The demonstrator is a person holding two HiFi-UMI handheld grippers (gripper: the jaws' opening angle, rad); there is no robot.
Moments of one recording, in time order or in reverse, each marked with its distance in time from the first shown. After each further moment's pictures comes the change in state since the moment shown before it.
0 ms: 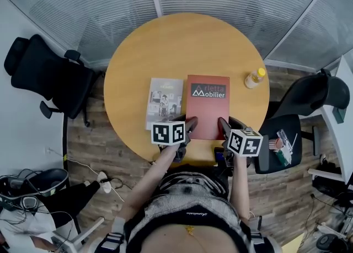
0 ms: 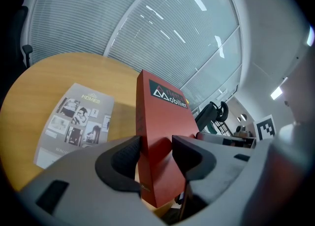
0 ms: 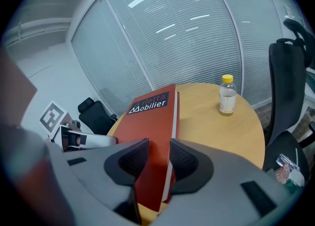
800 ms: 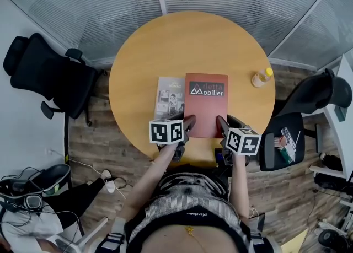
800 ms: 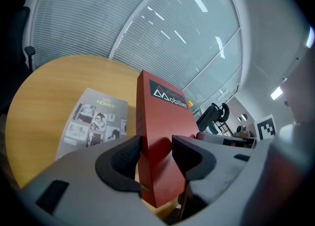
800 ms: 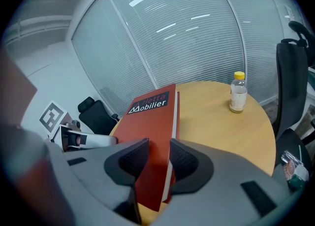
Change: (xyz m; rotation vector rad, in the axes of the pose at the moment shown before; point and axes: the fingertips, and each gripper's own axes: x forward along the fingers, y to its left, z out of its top) left arm -0.040 0.053 0.013 0.002 0.003 0.012; right arm 0.030 0.058 -0.001 0.001 0.004 -0.004
